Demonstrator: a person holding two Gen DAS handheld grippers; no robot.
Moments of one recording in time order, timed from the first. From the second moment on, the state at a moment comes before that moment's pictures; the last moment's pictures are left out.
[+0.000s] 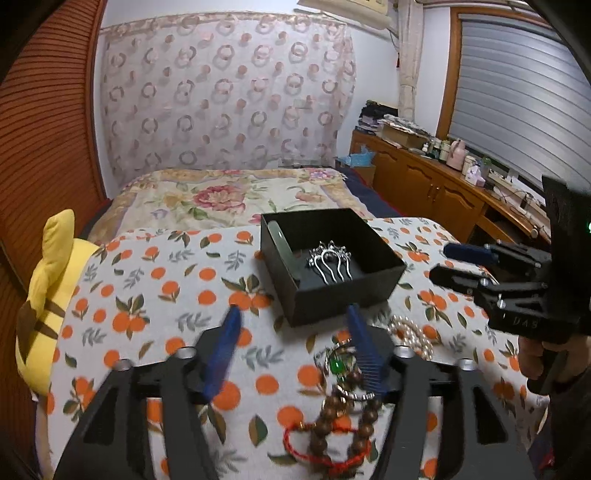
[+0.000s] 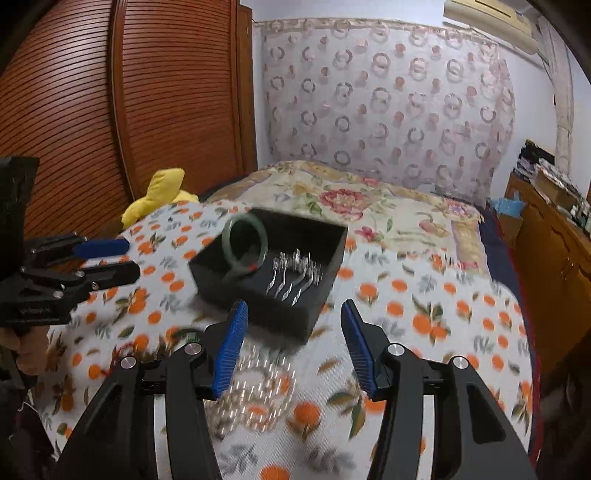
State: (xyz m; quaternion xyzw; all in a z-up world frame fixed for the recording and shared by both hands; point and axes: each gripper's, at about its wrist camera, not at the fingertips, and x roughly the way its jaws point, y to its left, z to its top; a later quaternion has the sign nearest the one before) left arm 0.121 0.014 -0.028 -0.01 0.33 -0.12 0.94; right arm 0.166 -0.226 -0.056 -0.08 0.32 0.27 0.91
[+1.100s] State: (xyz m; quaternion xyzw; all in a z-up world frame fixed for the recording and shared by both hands) left arm 0.139 -0.043 -0.083 0.02 0.42 -0.16 0.89; right arm 0.084 -0.262 -0.109 -0.04 0.37 0.25 0.89
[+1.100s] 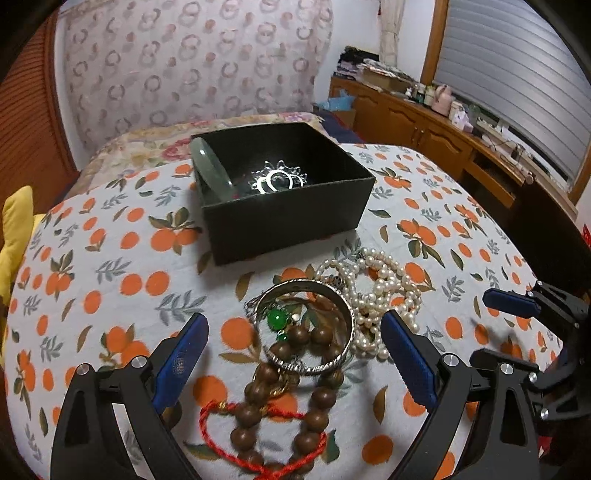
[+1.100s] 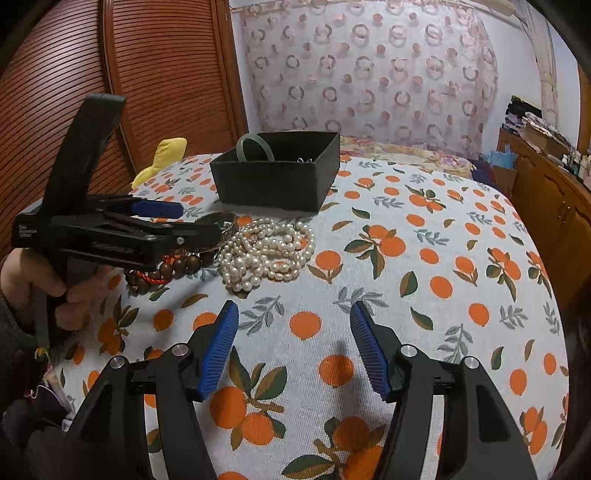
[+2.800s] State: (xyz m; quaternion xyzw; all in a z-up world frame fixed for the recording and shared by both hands) left arm 0.084 -0.015 -0.050 0.00 0.35 -0.14 0.93; right arm 0.122 -0.205 -0.109 -0.09 0.40 0.31 0.86
